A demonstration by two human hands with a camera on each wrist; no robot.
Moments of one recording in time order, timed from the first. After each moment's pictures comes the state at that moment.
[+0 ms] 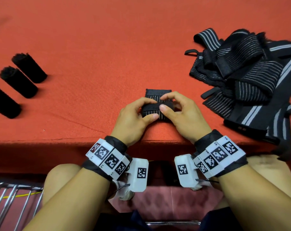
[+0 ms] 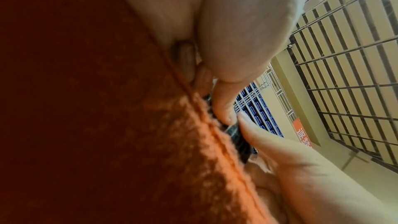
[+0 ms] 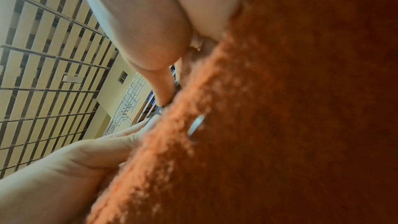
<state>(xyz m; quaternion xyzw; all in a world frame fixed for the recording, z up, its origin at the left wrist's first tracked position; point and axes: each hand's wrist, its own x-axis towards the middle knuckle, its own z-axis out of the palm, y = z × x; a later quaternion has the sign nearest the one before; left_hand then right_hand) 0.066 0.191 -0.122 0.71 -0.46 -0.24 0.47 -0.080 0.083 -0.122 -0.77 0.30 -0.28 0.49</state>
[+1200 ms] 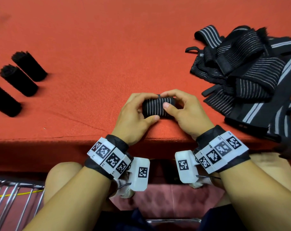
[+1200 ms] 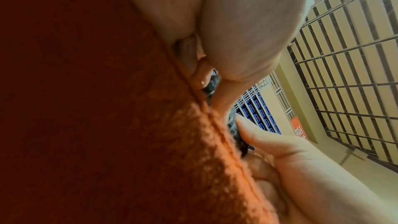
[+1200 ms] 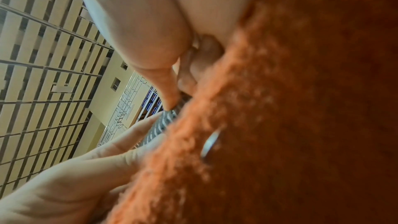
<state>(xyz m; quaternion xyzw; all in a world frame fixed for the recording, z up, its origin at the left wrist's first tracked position) 0.064 0.194 -0.124 0.70 -0.50 -0.18 0.47 -0.082 0.079 -0.119 -0.75 0.30 -0.29 0.51</state>
